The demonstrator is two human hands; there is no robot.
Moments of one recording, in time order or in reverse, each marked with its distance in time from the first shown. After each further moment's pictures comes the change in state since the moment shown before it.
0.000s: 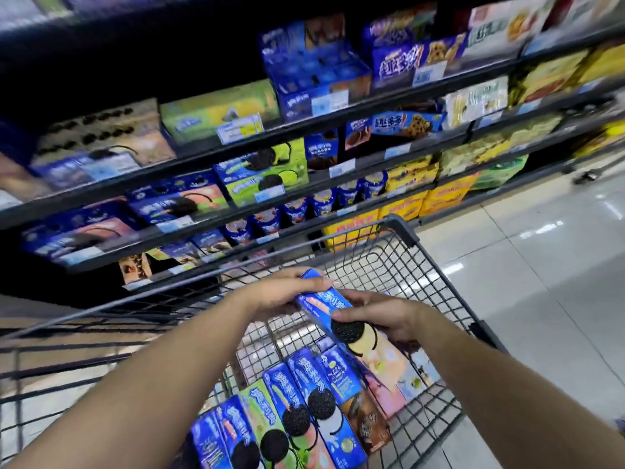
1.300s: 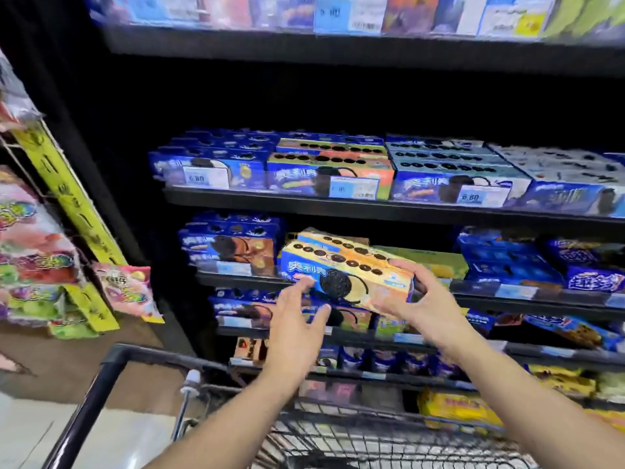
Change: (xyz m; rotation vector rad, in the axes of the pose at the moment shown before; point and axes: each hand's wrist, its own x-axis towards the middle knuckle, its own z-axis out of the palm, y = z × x) left_hand -0.167 0.010 -0.183 0.130 1.292 0.659; right_hand 0.066 -0.278 0.168 -0.523 0.396 -0.926
